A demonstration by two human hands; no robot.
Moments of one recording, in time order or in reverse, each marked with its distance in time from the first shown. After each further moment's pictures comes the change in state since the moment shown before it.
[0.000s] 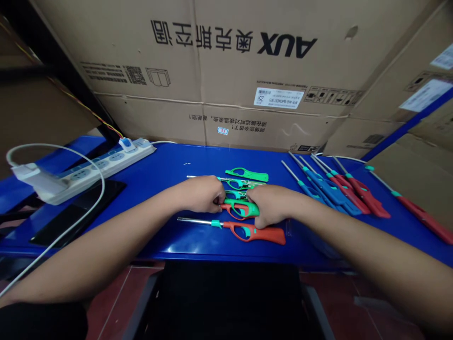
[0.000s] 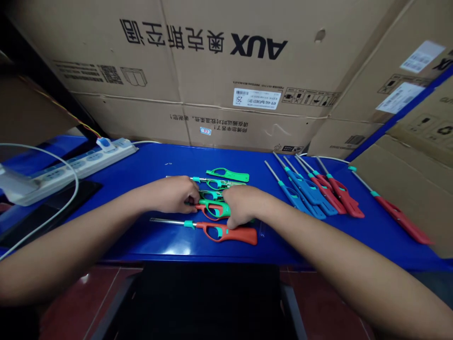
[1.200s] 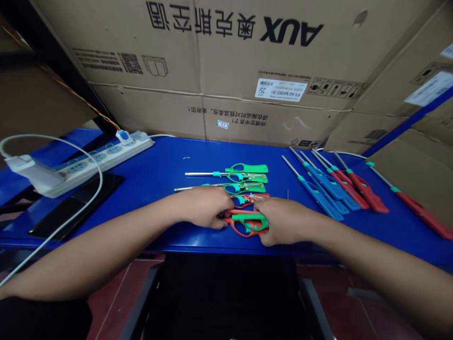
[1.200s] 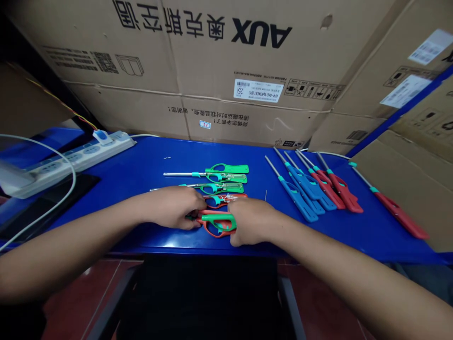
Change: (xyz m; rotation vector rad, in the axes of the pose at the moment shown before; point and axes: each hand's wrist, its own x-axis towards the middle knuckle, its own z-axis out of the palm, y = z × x) left_hand -0.007 0.026 0.017 -0.140 -0.001 0.164; right_hand -0.038 -0.015 0.024 0.147 -0.040 0.093
